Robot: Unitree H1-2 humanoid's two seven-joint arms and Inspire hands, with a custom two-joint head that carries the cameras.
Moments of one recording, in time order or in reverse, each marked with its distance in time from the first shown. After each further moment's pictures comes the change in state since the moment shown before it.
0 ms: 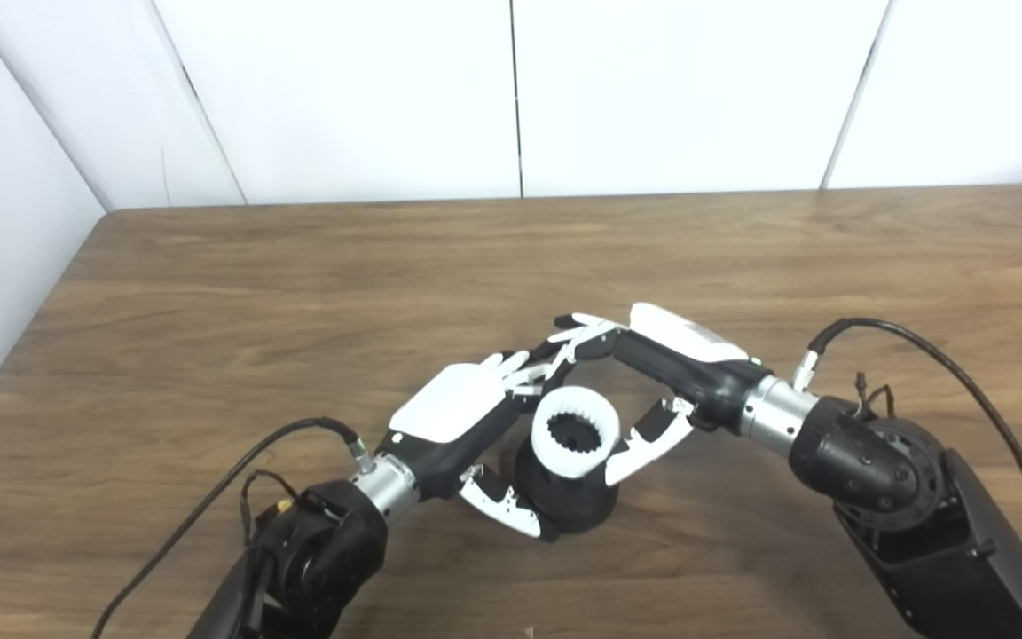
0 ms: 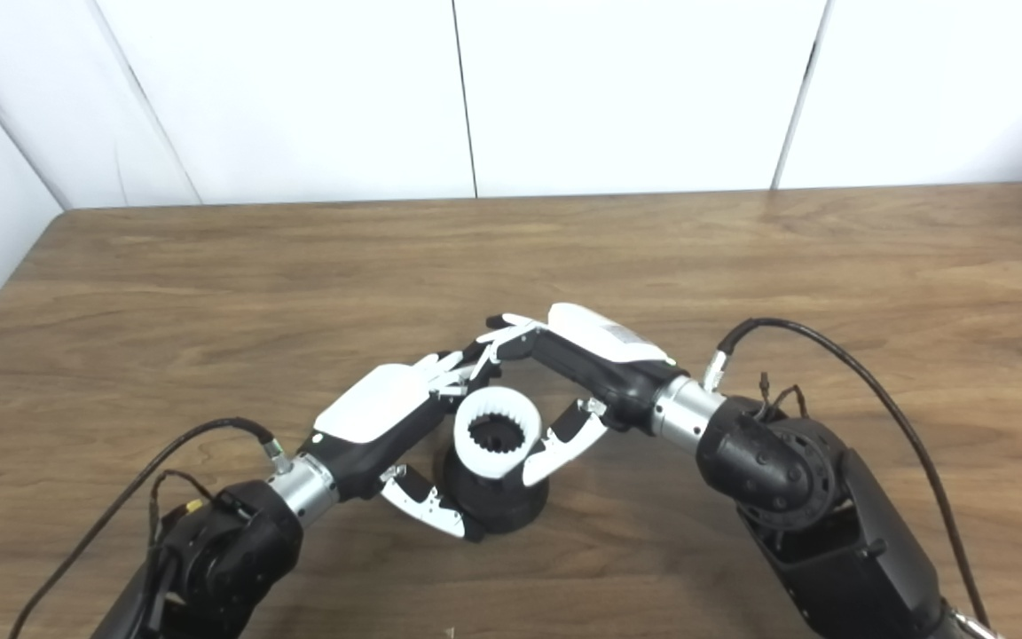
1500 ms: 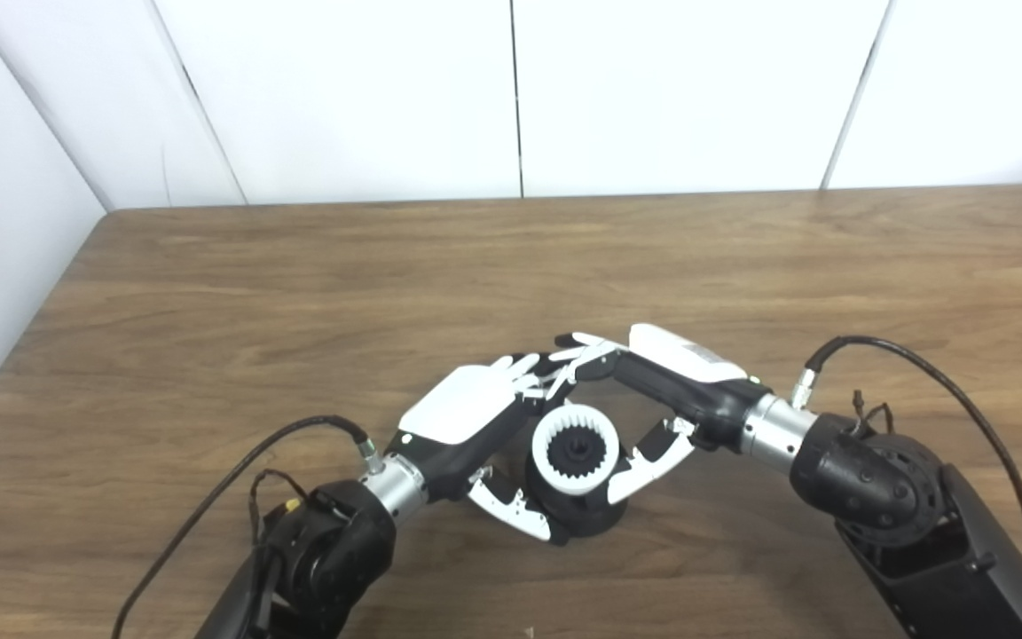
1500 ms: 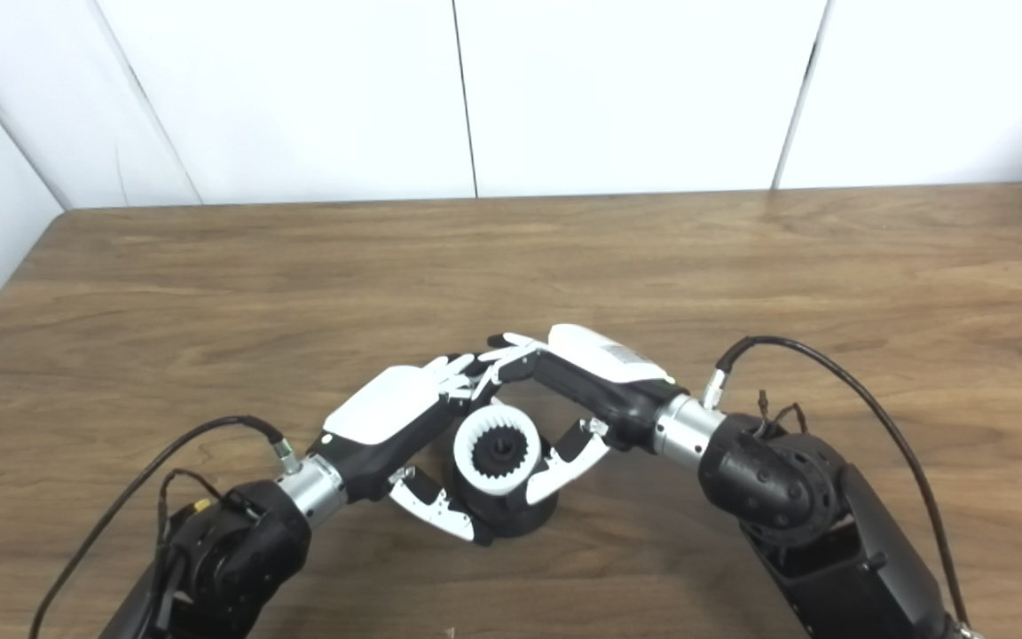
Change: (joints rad) left arm -0.005 -0.014 -0.006 -0.007 -0.001 0.002 -0.029; right arm 0.031 -0.013 0.019 0.015 -0.001 -0.039 0.002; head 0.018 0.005
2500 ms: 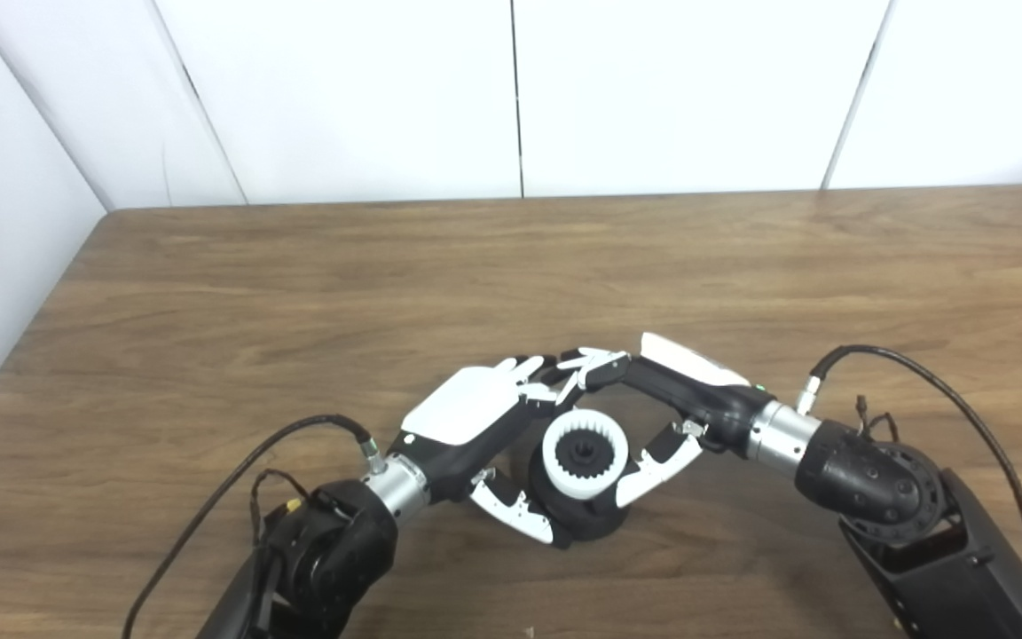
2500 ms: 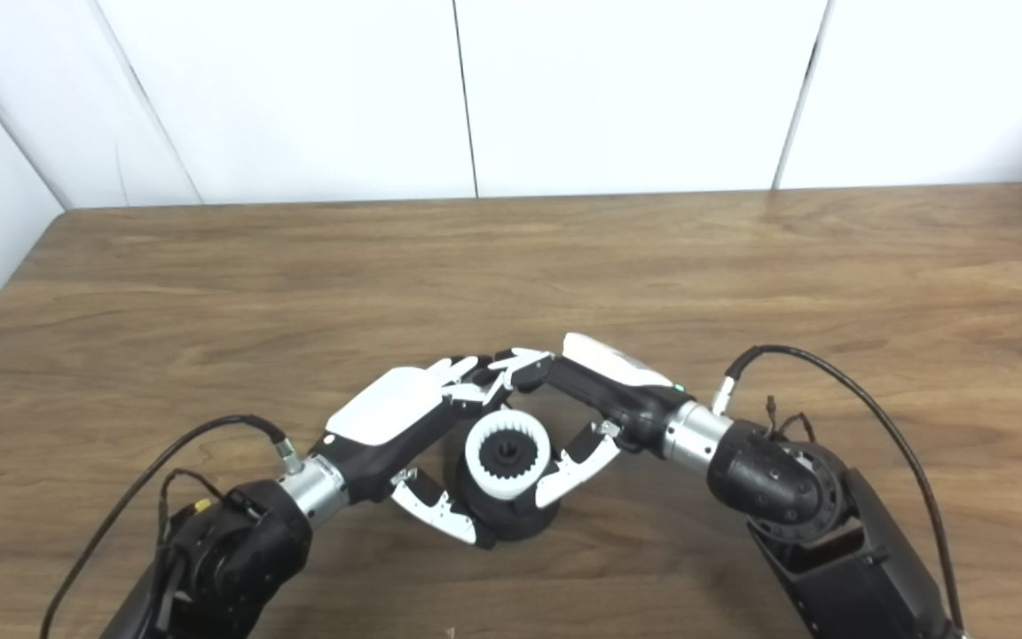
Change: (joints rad) left arm 0.000 -0.006 0.003 -0.006 0.001 0.002 -0.013; right arm 0.025 0.006 -0.041 0.092 0.099 -0.043 -0.016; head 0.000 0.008
